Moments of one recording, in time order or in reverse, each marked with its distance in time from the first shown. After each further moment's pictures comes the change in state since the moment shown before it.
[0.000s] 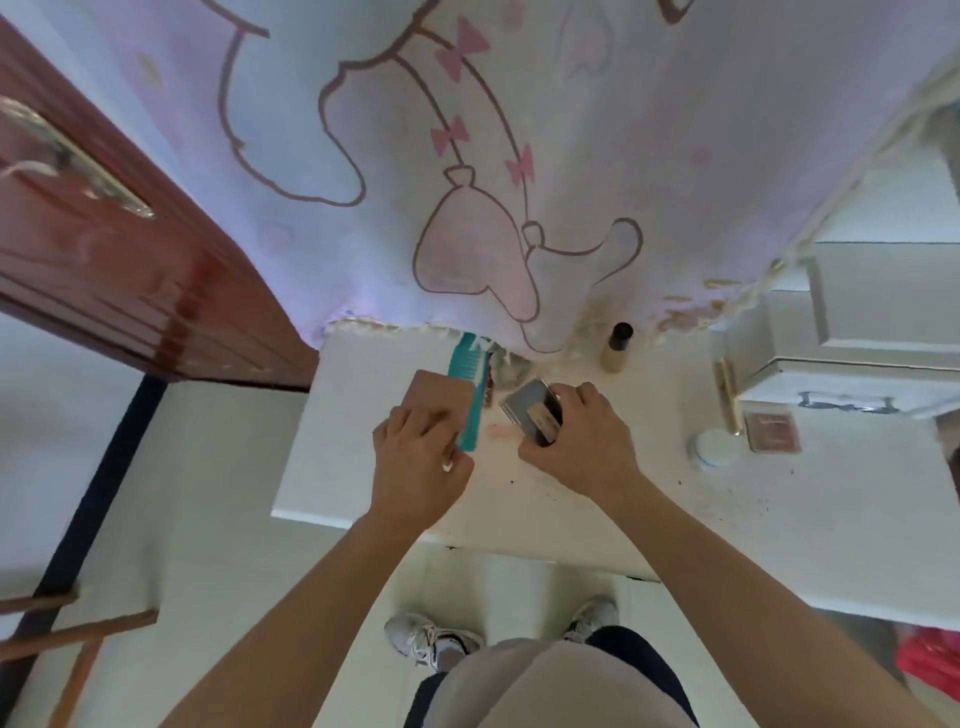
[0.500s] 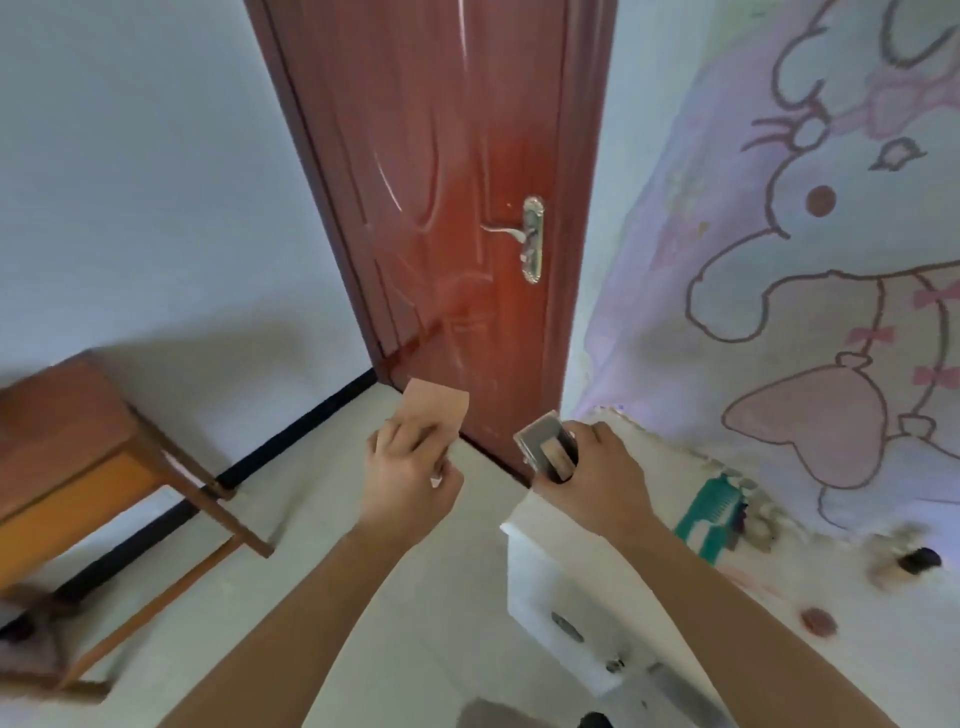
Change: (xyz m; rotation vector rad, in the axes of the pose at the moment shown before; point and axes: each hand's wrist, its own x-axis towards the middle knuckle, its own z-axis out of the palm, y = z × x) left_hand -0.176 -0.201 -0.238 0.153 0.560 -0.294; right_hand -0.067 -0.321 0.068 -0.037 0.047 -0.577
